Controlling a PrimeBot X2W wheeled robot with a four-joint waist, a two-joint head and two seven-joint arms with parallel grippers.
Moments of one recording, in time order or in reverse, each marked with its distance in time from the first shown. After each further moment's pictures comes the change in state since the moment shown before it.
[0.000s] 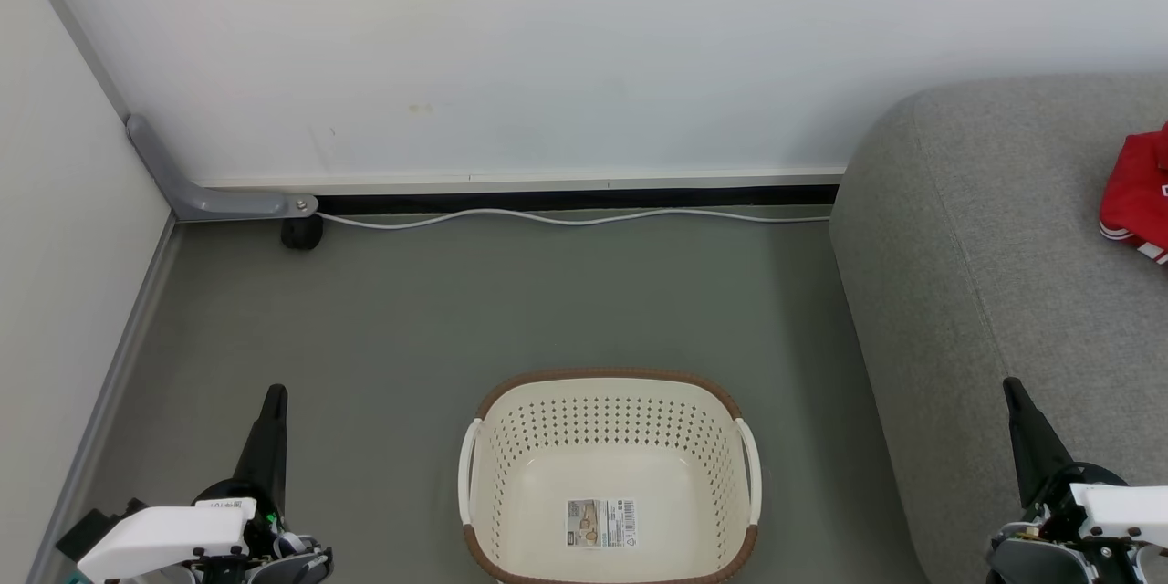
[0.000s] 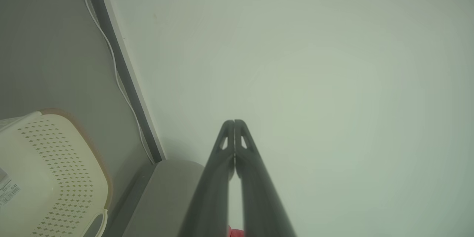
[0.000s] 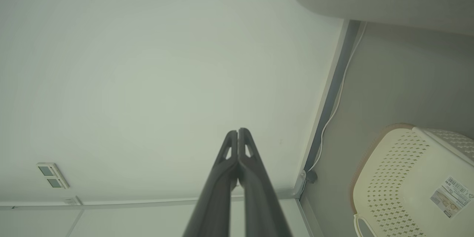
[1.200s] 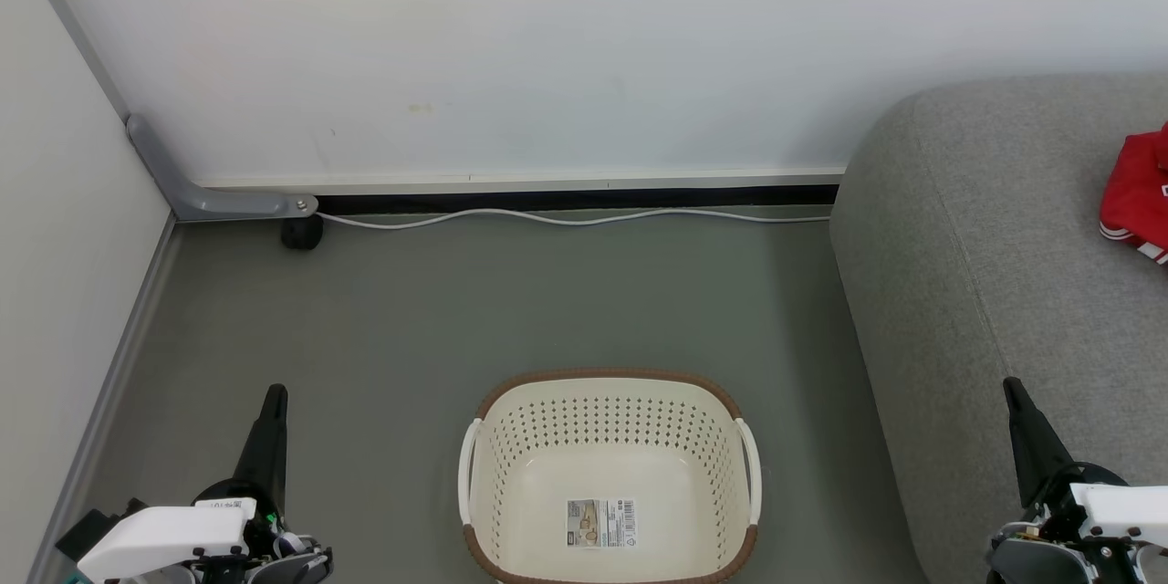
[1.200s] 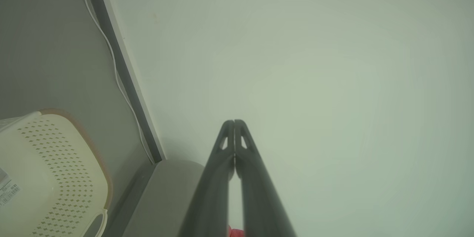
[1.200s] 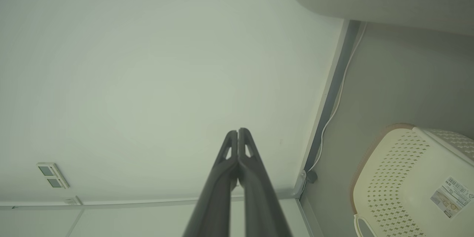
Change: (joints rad) left arm 0.000 0.000 0.000 0.000 0.000 0.000 0.001; right arm 0.000 0.000 0.000 -0.001 0.000 0.000 0.000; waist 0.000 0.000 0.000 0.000
